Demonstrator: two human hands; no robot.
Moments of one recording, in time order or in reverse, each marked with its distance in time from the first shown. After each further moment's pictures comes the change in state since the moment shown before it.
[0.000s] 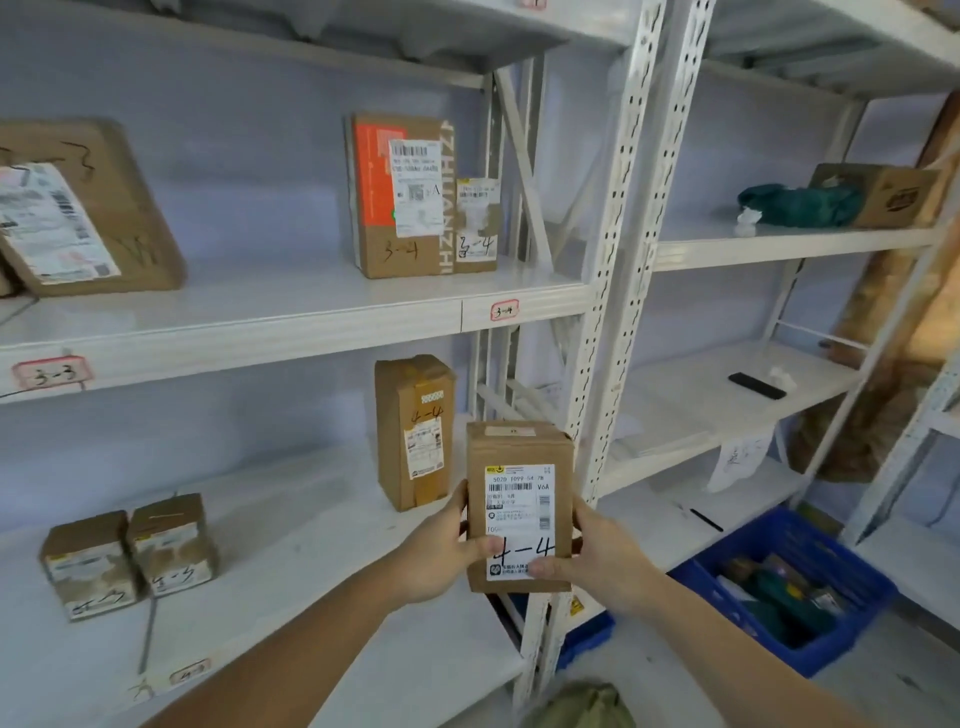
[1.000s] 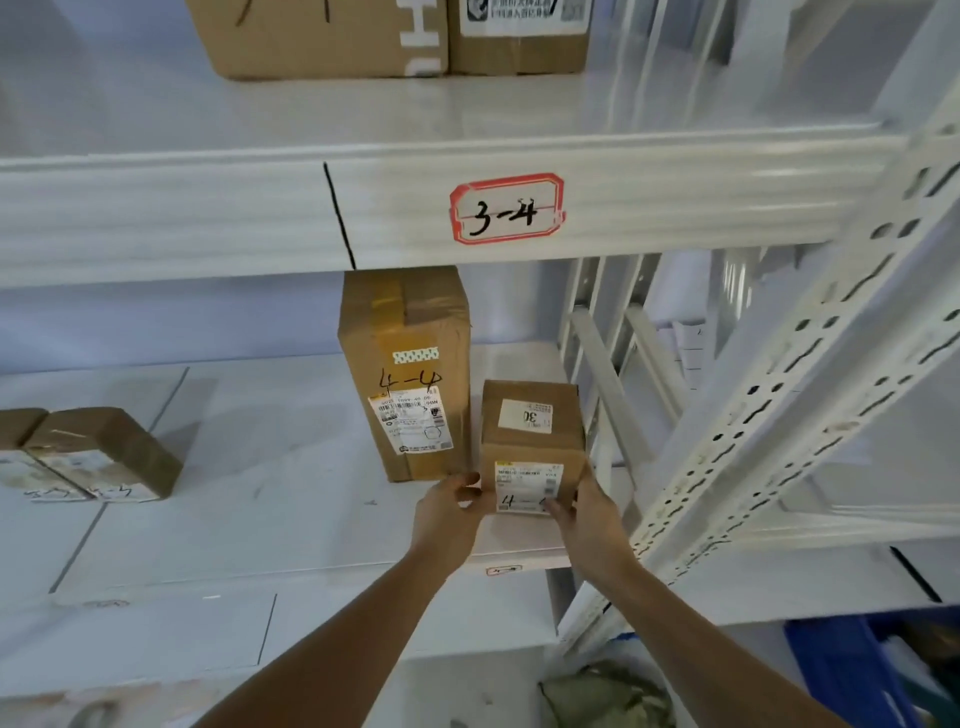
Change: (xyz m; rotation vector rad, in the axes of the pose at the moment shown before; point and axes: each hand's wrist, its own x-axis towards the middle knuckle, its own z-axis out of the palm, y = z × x) left_hand 0.264 -0.157 0.025 -0.082 0.701 -0.652; right_hand 0.326 0.199 0.042 -0.038 -0.106 0.094
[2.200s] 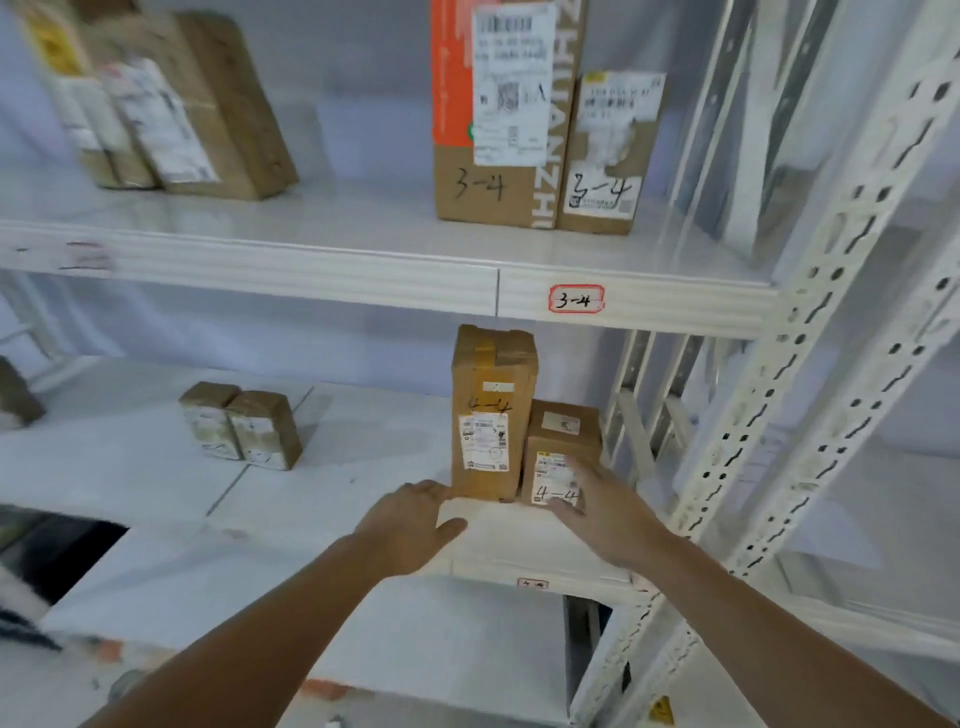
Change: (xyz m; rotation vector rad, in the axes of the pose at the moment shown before) left_hand -0.140 0.019 -0.129 0.840 0.047 0.256; right_hand -0.074 -0.111 -0.086 -0.525 -0.213 -0.433
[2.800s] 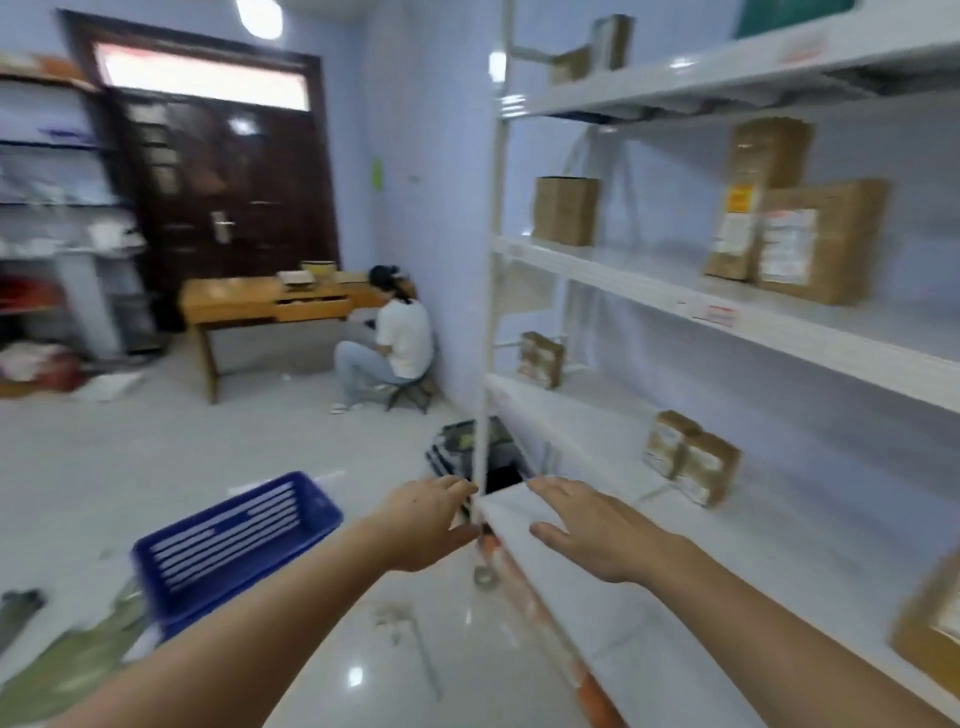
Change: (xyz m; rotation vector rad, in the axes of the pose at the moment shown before) left_hand -0.512 -0.184 -0.041 0.066 0.304 -0.714; right_hand -0.189 -0.445 0.105 -0.264 -0.364 -1.173
